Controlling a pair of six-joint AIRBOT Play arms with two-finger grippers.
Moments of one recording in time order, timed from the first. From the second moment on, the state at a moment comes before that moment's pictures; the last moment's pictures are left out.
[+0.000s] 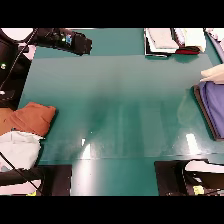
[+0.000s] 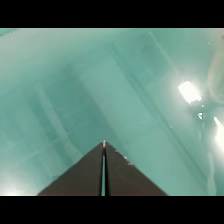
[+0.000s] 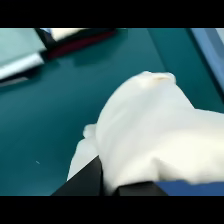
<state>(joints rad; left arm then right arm) -0.43 -1.42 1.85 1.29 -1.09 -1.49 -0.82 -1.40 1.92 -1.14 1.36 1.32</state>
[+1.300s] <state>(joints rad) -0.43 -1.42 1.85 1.29 -1.09 -1.48 -0.70 -1.07 1.45 -1.01 1.34 1.38</state>
